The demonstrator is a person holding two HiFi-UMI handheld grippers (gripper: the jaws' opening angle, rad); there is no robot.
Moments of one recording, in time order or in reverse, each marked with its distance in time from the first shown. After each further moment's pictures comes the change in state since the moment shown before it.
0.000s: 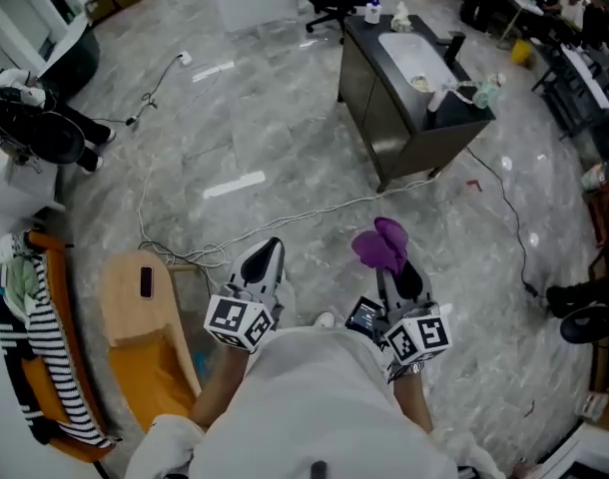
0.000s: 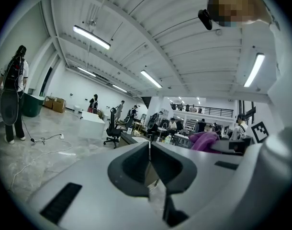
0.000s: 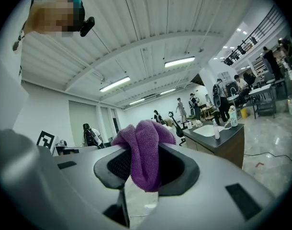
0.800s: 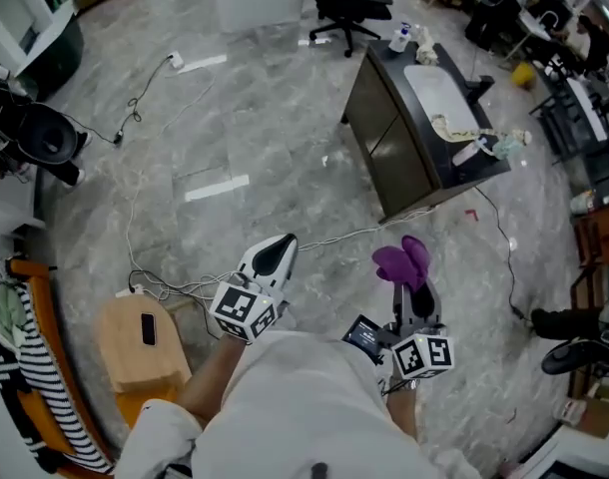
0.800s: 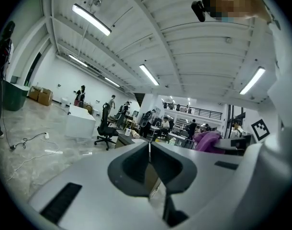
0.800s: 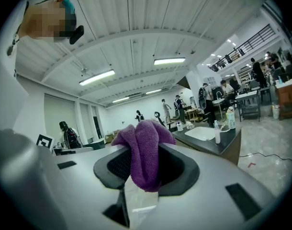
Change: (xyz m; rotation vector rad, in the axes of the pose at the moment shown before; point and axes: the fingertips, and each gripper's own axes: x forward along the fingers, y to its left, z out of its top) left arm 0.146 0.204 0.067 -0.031 0.047 -0.164; right arm 0.213 0.009 0.027 0.009 0.002 -0.233
